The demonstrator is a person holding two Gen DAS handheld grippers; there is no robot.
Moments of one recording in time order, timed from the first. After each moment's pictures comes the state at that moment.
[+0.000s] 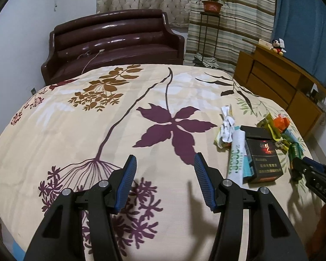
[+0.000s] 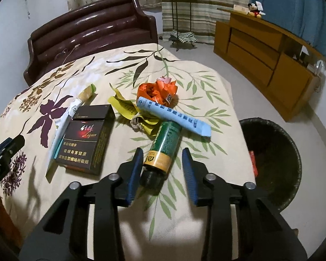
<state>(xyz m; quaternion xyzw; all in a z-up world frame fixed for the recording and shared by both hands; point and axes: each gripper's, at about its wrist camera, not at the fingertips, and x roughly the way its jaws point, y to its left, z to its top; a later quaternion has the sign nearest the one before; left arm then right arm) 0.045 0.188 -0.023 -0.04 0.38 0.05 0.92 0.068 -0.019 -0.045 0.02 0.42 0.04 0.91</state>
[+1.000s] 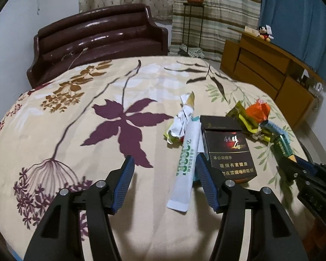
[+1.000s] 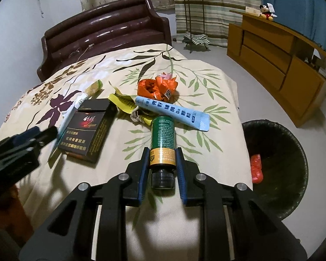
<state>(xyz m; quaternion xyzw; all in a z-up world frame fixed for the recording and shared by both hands) 0.067 0.126 -0.037 -0.02 0.41 0.01 0.91 0.058 -0.040 -0.049 0.02 0.41 0.09 0.91</state>
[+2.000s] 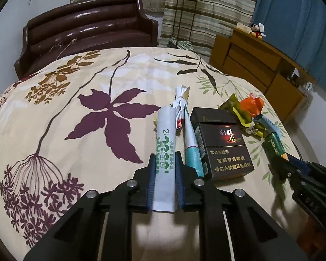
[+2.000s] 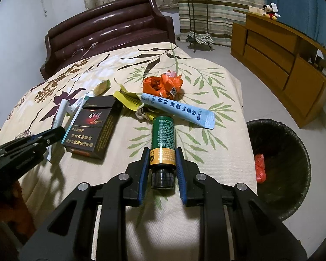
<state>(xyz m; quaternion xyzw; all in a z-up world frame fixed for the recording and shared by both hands) 0.067 0.132 -0.041 -0.04 0.42 -0.03 0.91 0.058 -0.037 -0.052 0.02 0.41 0.10 0.91</state>
